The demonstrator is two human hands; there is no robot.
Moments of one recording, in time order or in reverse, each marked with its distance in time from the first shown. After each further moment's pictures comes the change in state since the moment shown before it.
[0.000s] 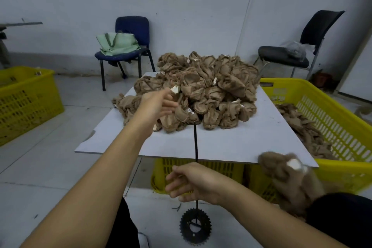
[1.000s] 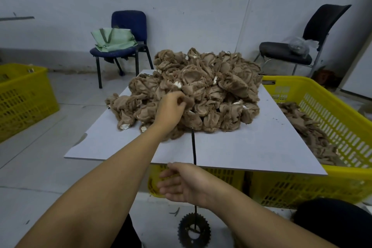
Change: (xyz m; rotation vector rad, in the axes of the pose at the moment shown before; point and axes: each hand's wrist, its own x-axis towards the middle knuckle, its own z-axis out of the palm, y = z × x) left_hand 0.088 -0.060 0.044 0.624 0.004 0.546; right_hand 0.030 -0.014 -0.001 0.267 0.014 0.076
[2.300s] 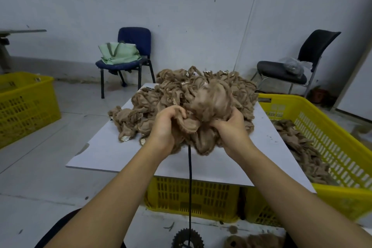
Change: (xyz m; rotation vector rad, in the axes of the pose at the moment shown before) left_hand -0.047 0.086 -0.043 -1.052 0.006 -0.419; right_hand -0.042 -0.114 -0.072 -0.127 0.413 -1.063
